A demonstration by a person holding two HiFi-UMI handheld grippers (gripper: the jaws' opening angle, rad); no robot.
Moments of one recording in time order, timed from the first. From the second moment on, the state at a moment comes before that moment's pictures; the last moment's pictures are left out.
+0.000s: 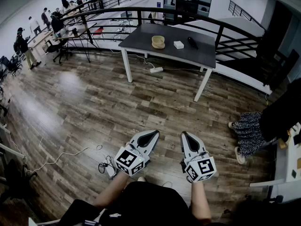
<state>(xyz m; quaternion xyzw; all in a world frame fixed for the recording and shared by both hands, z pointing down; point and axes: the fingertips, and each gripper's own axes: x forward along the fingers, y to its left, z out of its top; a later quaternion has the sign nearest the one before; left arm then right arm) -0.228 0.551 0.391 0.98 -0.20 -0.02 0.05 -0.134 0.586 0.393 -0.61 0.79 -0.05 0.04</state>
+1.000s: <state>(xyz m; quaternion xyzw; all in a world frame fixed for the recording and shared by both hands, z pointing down) -0.177 0.571 0.395 0.97 -0.22 -0.01 0.04 -0.076 0.605 0.398 -0.61 0.79 -0.05 0.05</state>
